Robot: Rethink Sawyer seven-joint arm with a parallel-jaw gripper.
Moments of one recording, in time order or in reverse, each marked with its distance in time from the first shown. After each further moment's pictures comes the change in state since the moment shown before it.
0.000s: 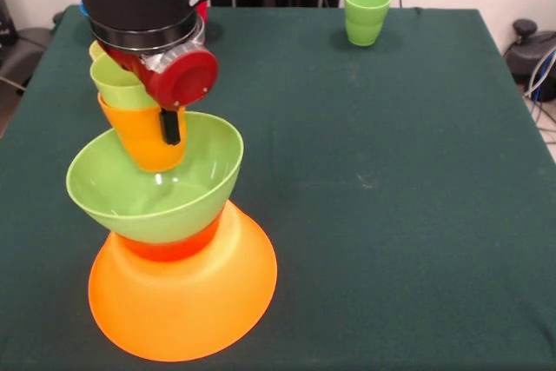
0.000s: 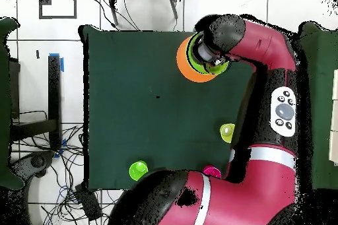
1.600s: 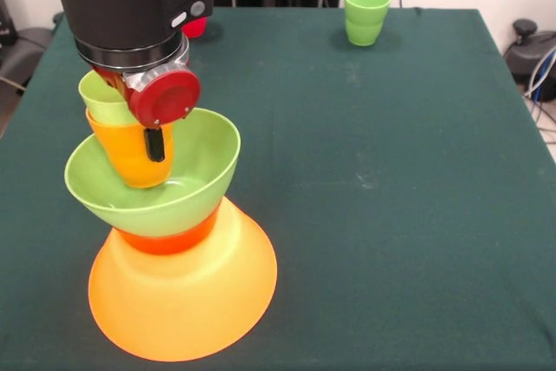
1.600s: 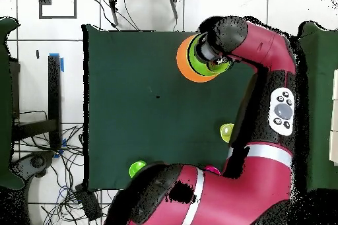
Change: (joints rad) arm 0.016 0.046 -0.075 -0.028 0.079 -0.052 0.000
